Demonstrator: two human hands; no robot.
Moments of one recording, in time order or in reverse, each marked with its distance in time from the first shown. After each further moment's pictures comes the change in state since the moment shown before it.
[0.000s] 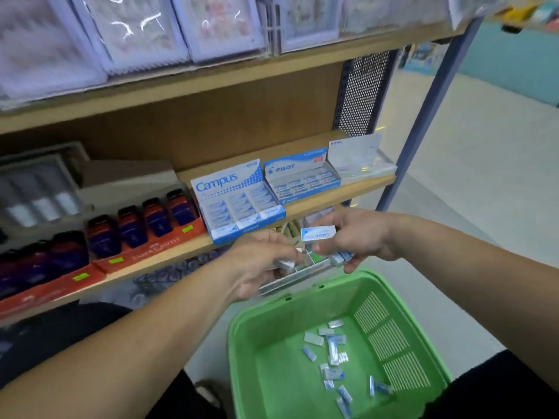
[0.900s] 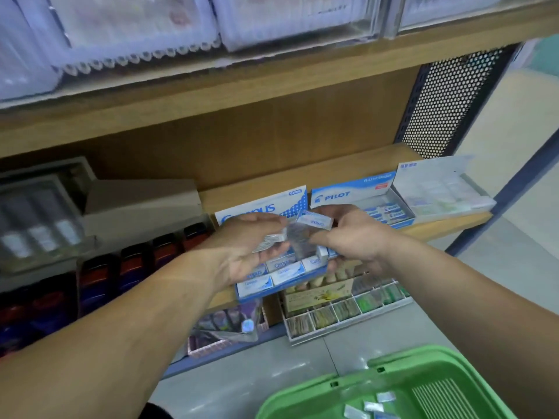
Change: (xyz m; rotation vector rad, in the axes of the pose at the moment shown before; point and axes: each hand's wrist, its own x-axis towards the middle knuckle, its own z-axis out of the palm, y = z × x) left_hand 0.123 0.072 -0.098 -0.277 0.240 0.011; right_hand 0.169 -0.055 0.005 0.195 0.164 -0.183
